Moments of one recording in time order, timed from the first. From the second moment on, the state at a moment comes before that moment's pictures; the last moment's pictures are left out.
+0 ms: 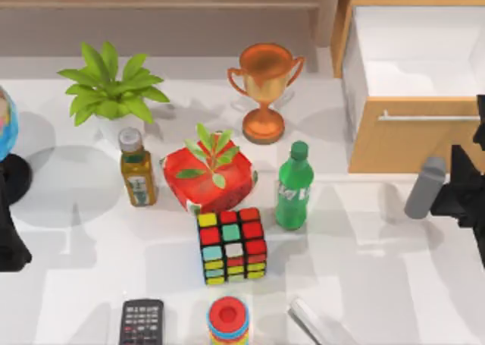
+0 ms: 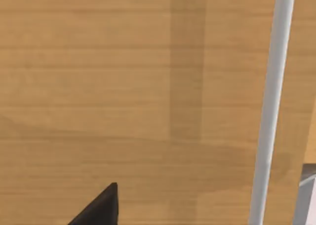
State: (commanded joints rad) left arm 0.00 0.00 0.00 0.00 0.00 0.00; right arm 0.33 1.99 0.25 1.74 0.36 -1.55
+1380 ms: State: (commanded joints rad) left arm 0.00 0.00 0.00 0.00 0.00 0.00; right arm 0.66 1.51 0.63 0.91 0.12 -0.75
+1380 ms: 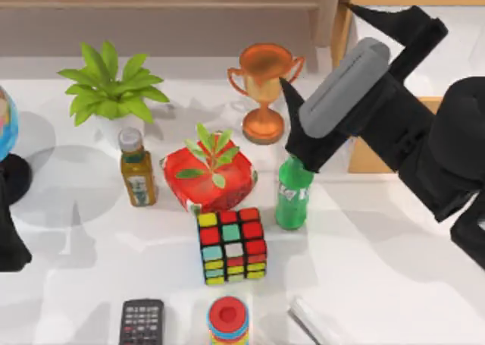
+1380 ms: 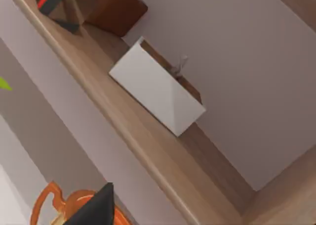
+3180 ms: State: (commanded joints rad) left arm 0.00 0.00 0.00 0.00 0.00 0.00; right arm 0.94 1.73 1.12 -0.96 0.00 0.23
